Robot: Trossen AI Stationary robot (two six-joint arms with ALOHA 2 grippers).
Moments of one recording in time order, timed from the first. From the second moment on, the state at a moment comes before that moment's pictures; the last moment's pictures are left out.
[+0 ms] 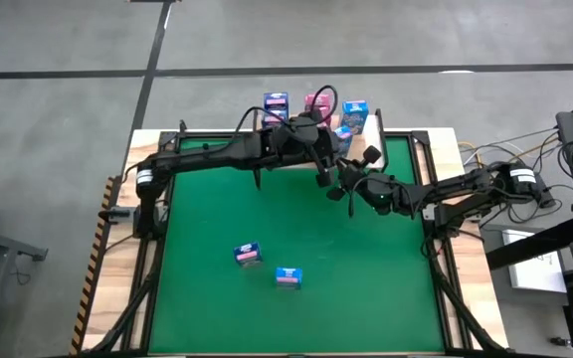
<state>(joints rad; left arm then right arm) 0.15 1.96 2.00 -0.38 -0.24 0.30 -0.09 1.34 0.53 0.71 0.80 -0.48</state>
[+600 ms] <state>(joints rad) 0.02 1.71 1.75 -0.48 -0.25 0.28 -0.05 1.12 0.58 0.29 0.51 -0.19</state>
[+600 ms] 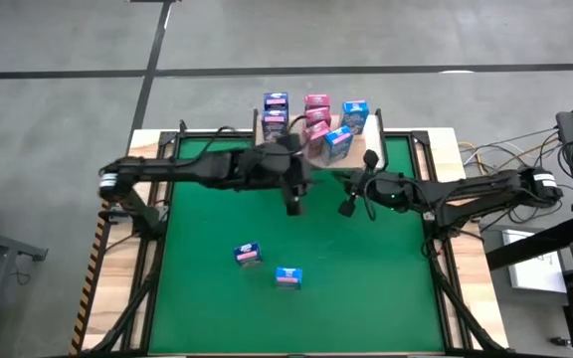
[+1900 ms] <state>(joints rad) 0.11 1.37 1.05 0.10 -0.39 0.46 -0.63 1.58 1.79 -1.17 -0.25 -0.50</state>
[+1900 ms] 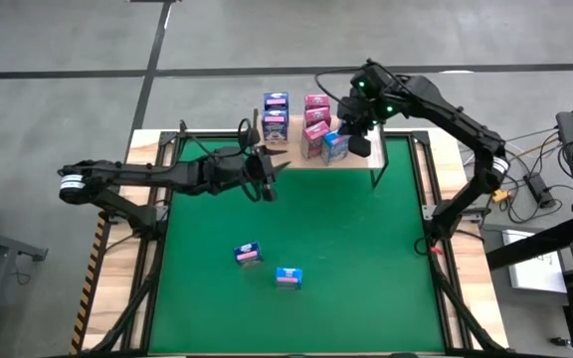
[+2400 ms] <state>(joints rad) 0.16 1.37 1.02 0.14 -0.39 0.46 -0.62 1.60 1.94 -1.23 -0.20 -0.53</state>
